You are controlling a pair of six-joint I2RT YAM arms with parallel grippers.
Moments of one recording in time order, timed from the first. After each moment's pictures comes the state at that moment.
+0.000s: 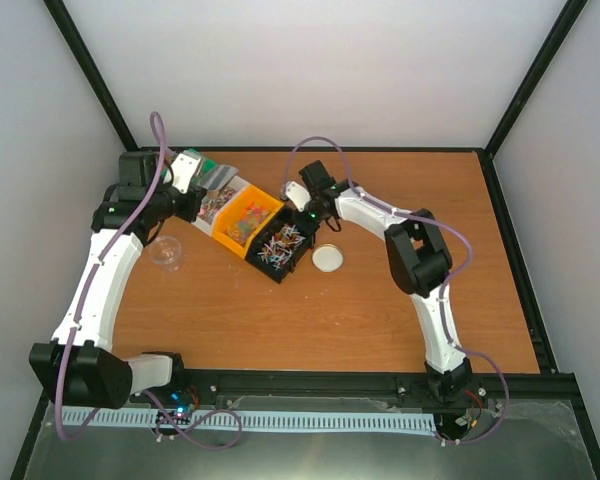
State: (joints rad) left arm -0.04 1.23 1.27 -0.69 0.32 0.25; right arm 0.59 2.26 1.82 -0.59 -0.21 -0.35
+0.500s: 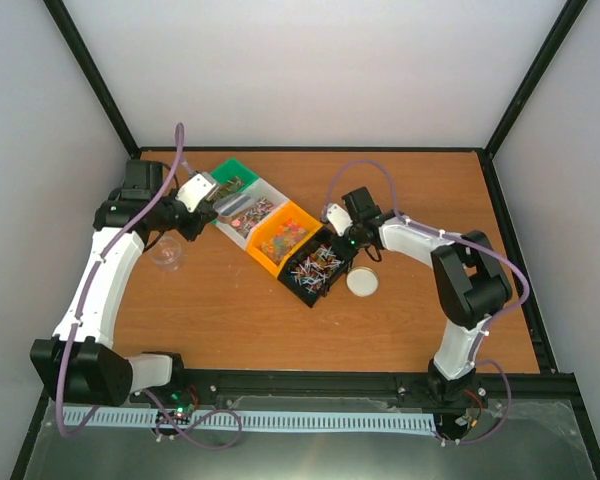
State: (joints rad) left arm -0.04 1.25 1.26 -0.86 0.47 0.52; right arm 0.49 1.85 1.20 -0.39 -0.20 -0.34
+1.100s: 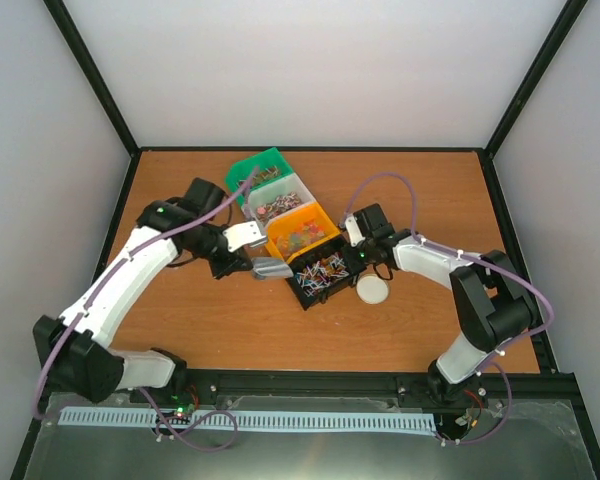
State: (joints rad) left arm -0.37 1.26 1.24 -1.18 0.47 0.66; right arm 0.49 1.64 0.92 -0.30 -0.12 -0.01
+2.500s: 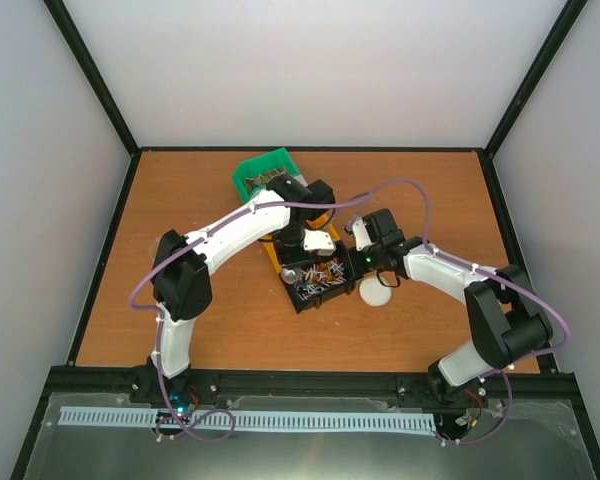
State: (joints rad) left arm -0.80 1.99 1.87 -1.48 0.00 0.47; right arm 0.48 1.52 0.83 -0.28 -0.24 0.10
